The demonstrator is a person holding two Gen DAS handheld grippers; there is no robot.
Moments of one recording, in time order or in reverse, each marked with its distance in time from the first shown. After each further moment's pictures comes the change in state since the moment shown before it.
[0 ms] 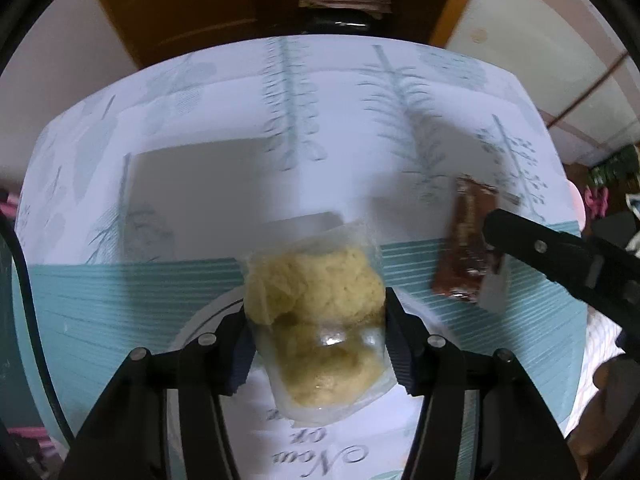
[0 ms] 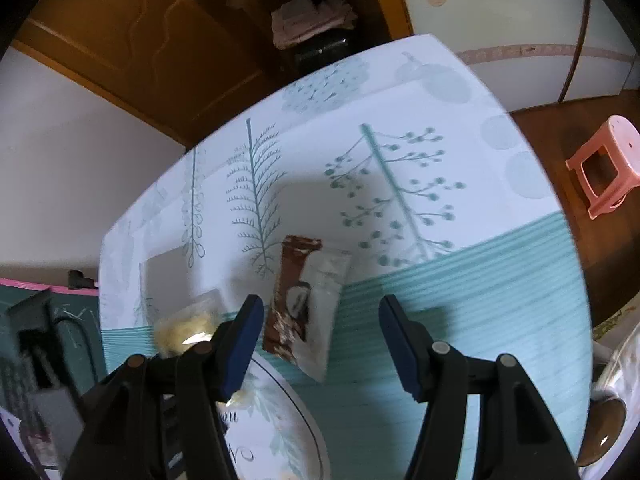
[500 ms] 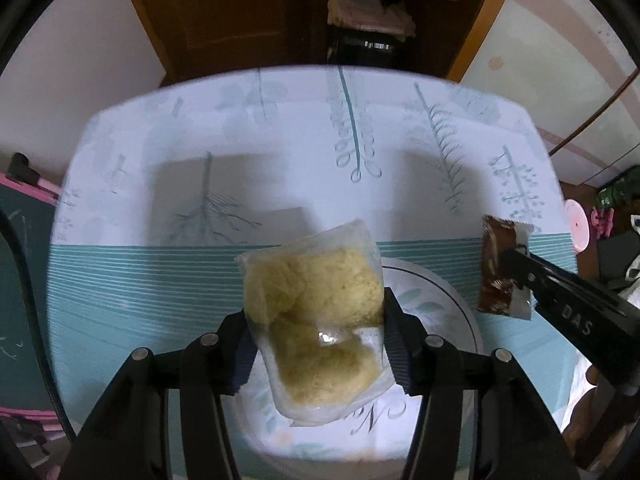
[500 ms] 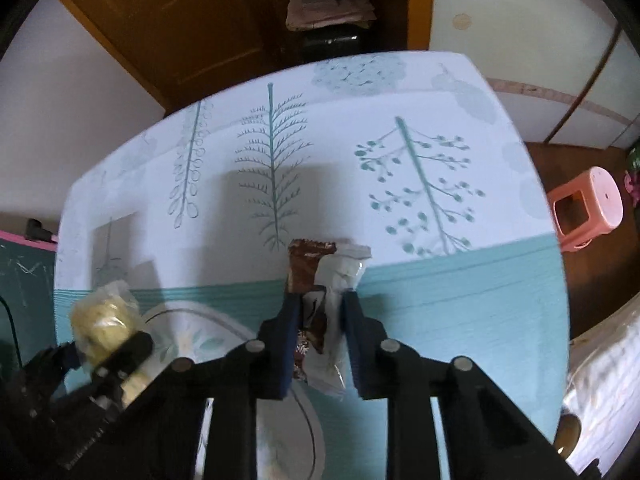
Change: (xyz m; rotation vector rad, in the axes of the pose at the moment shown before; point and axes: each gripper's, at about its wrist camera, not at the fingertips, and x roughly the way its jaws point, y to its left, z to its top) left arm -0.061 0.024 -0.009 -0.033 -0.076 0.031; right arm -0.022 0.028 -0.025 -0.143 -0.013 -0.142
